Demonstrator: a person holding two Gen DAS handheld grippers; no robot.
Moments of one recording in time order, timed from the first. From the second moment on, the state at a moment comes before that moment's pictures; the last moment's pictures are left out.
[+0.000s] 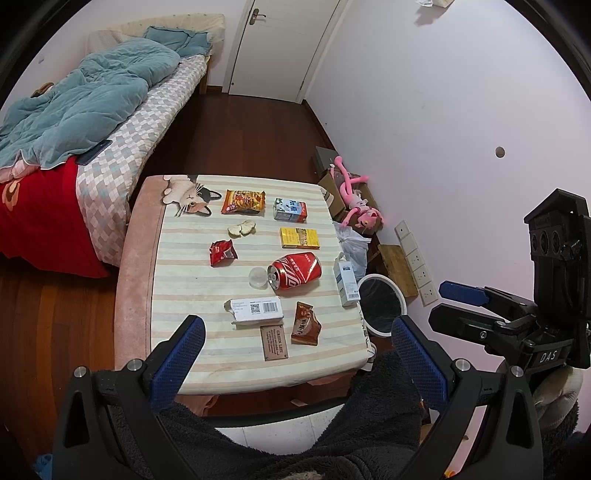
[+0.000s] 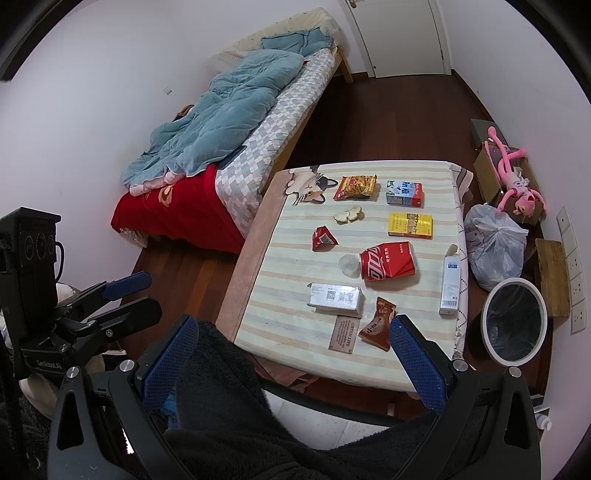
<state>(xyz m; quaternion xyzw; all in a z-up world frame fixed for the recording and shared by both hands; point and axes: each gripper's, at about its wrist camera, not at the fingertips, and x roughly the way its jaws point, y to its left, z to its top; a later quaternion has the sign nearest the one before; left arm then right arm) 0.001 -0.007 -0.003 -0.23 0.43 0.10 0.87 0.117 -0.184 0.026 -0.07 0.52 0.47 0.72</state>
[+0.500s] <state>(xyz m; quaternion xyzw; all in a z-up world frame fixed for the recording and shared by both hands) -0.001 -0.004 -0.002 -0.23 0.43 0.09 0.87 0.121 -0.180 0.028 -0.07 0.52 0.47 0.71</state>
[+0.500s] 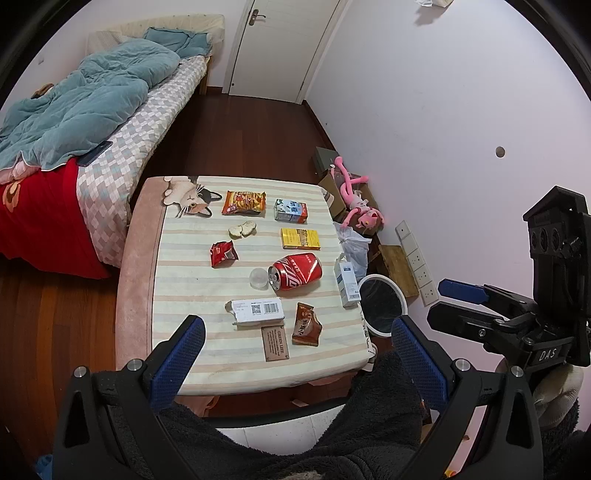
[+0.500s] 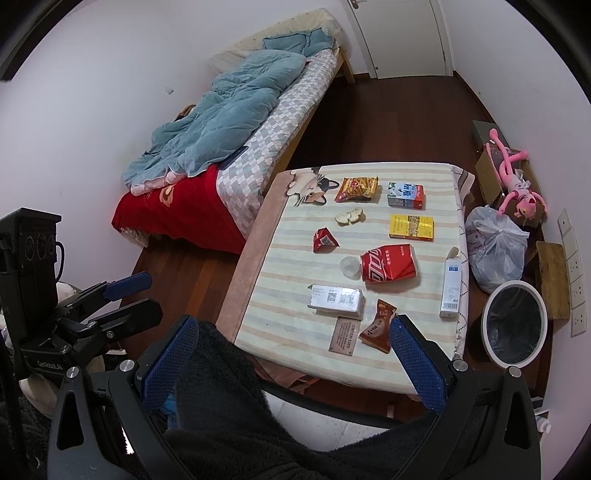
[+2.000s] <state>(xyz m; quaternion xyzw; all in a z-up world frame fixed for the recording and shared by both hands) 0.159 -0.017 -0.295 0.14 0.67 0.00 0.73 0.288 -0.189 -0.249 -0.09 0.65 0.20 0.73</state>
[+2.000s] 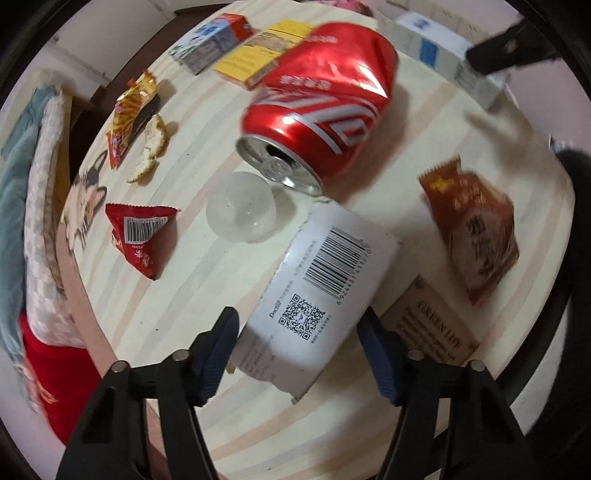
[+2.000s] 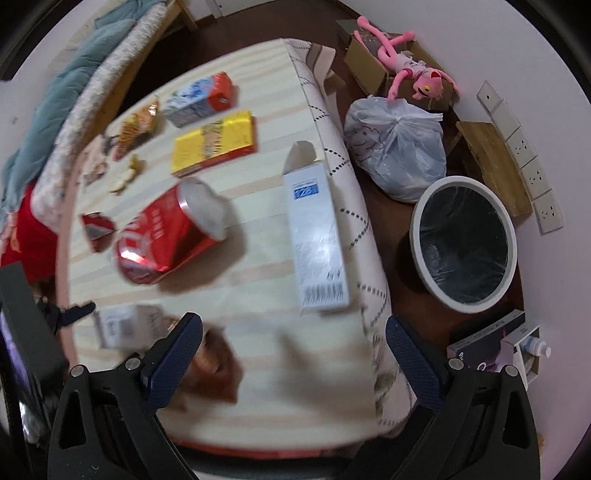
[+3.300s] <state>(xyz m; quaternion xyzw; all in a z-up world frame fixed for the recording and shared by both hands) 0.073 0.038 -0.270 -0.12 0.59 0.23 0.76 0.236 -0.151 -0.287 -0.15 0.64 0.18 0.73</state>
